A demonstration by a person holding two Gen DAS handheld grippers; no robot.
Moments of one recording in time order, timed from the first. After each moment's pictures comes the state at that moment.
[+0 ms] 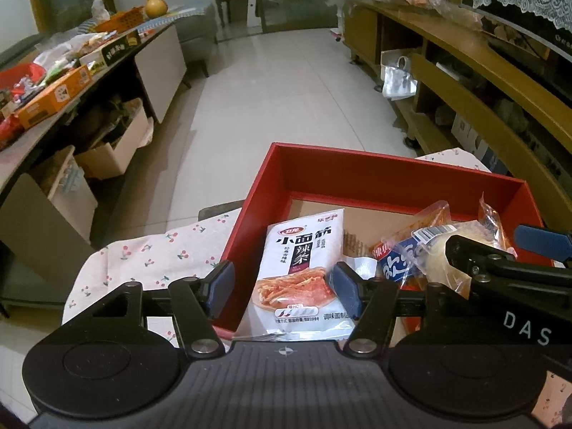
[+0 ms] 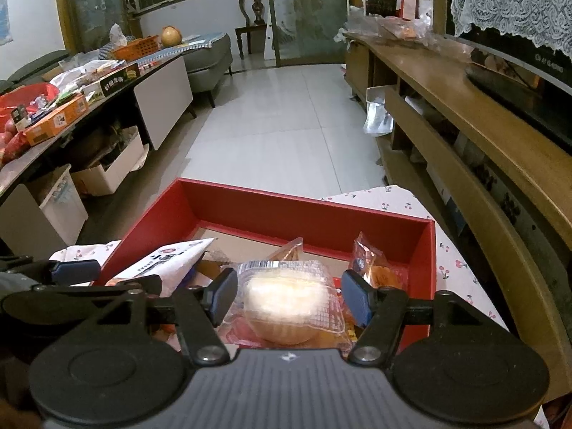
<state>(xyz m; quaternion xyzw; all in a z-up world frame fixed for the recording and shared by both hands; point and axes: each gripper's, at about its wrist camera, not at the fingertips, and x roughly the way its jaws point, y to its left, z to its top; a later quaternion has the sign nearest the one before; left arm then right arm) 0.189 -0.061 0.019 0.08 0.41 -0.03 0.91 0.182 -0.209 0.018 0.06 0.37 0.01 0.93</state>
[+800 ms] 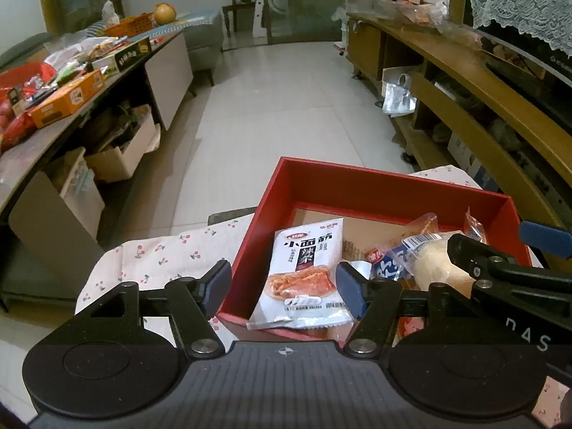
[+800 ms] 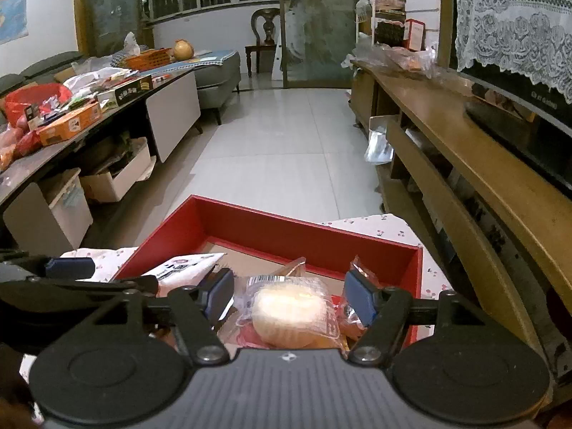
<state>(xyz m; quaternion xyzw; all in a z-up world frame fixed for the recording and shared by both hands) 0.170 -0.052 0.039 0.06 0.40 -0.03 0.91 0.160 -0.200 0.041 0.03 0.33 0.02 0.94</state>
